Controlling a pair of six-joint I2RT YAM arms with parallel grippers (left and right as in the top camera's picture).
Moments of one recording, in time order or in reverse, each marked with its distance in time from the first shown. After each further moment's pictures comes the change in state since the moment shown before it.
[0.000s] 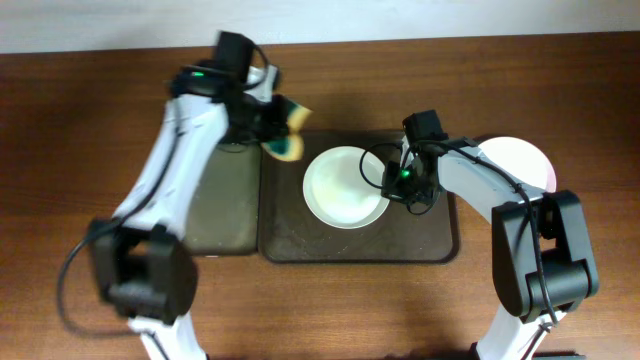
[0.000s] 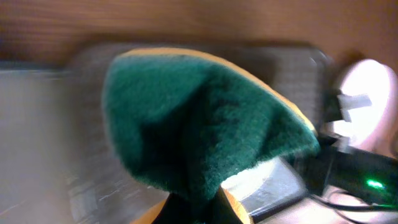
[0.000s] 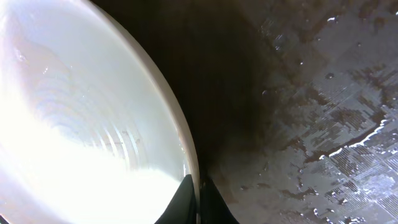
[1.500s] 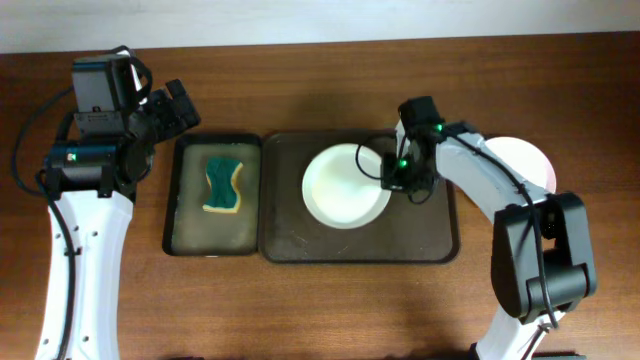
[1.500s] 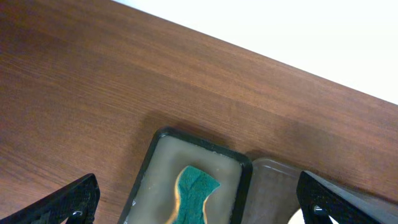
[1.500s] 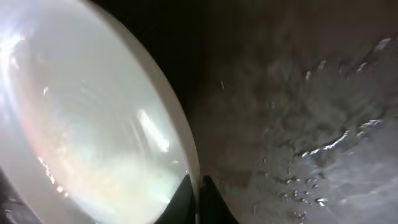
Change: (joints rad) left arm 0.241 -0.502 -0.317 0.270 -0.399 -0.032; right arm 0.020 -0.001 0.156 -0.161 0.058 -0.123
